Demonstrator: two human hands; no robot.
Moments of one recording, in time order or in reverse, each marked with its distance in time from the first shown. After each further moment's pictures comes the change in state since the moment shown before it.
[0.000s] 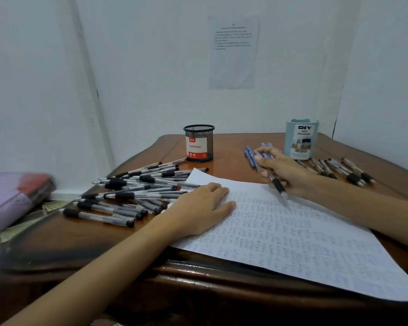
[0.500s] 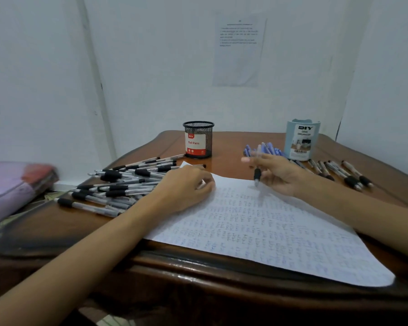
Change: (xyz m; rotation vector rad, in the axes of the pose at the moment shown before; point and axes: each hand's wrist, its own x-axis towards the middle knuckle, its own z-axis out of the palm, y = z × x) left_hand 0.017 -0.021 -0.007 0.032 0.240 -0.030; right_hand 0.006 0.000 0.002 0.252 0.017 0.110
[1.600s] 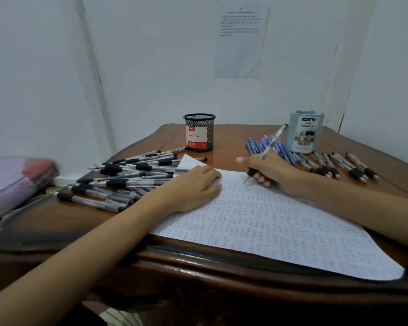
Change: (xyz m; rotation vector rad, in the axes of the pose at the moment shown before) left_hand -0.002 0.004 0.006 -0.036 -0.246 0.040; right_hand -0.006 0.010 0.008 -0.632 -0.008 -0.129
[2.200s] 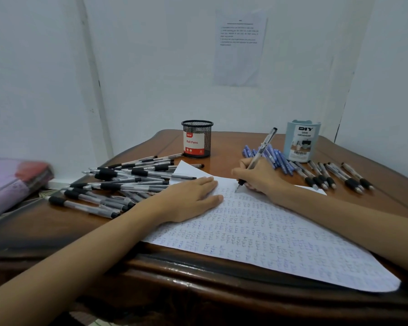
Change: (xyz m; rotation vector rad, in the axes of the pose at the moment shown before) left_hand -0.004 0.006 -0.002 0.005 -0.118 -0.071; right_hand 0.011 0.005 0.016 -0.088 0.102 -0.224
